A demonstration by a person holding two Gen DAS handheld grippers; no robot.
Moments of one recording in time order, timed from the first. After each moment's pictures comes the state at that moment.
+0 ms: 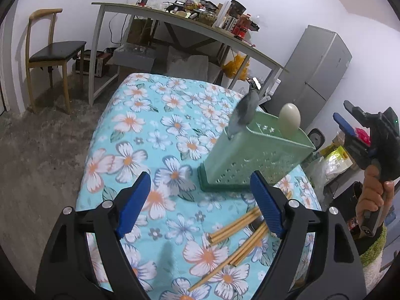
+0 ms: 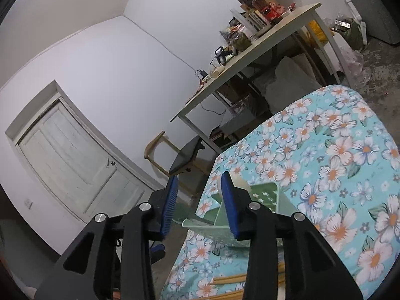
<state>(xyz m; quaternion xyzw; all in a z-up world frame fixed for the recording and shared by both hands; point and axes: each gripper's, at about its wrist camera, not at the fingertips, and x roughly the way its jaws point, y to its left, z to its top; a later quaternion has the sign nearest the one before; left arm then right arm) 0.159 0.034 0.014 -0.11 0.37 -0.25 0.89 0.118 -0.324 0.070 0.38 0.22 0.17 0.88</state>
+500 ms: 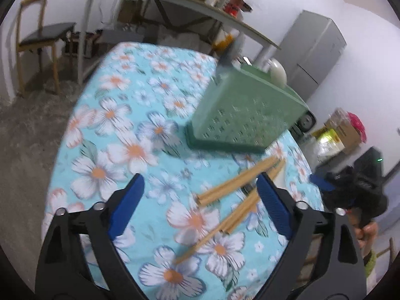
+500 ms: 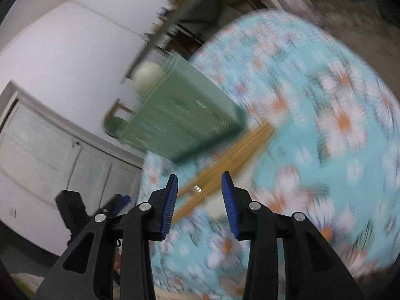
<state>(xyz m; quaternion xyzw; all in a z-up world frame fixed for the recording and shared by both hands) 0.134 0.020 -0.028 -0.11 0.42 -0.29 0.85 0.037 -0.310 -0.056 0.42 0.38 0.08 0.82</state>
